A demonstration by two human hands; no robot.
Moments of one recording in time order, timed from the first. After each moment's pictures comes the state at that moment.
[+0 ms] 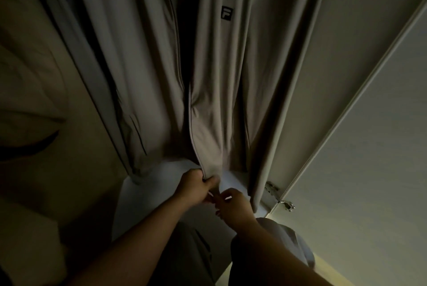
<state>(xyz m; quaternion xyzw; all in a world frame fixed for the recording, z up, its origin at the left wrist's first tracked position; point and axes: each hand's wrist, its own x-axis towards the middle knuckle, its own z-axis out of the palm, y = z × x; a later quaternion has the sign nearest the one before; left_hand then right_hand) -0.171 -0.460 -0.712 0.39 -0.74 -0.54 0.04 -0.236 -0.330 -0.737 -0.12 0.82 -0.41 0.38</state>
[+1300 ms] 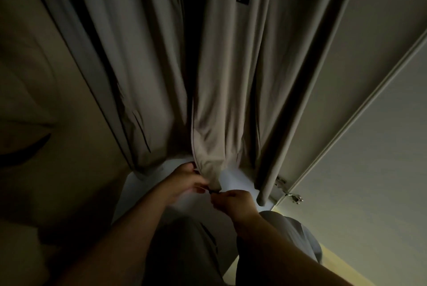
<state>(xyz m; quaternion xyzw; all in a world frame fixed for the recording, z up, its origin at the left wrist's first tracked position) -0.149 -0.508 -0.719 0.37 -0.61 -0.70 -0.02 -0.225 -0.340 -0.742 -0.04 0.74 -0.52 0.43</state>
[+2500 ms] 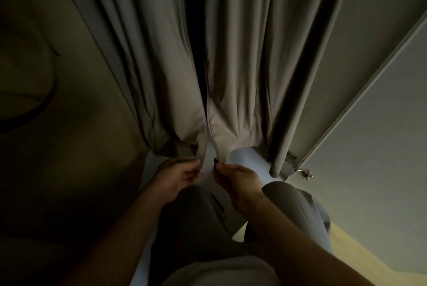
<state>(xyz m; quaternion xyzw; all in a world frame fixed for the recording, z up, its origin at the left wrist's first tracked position) -0.086 -0.459 -0.720 0.47 -0.43 -0.76 0.14 -0.199 -0.325 -0.722 0.11 0.53 -0.67 0.50</state>
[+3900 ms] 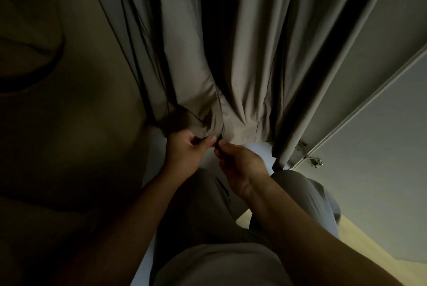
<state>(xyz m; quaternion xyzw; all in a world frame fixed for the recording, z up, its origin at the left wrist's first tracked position) -0.091 -0.442 -0.713 0.45 -0.70 -0.50 0.24 -0.186 -0.333 -0.692 0.11 0.52 -0.67 0.53</state>
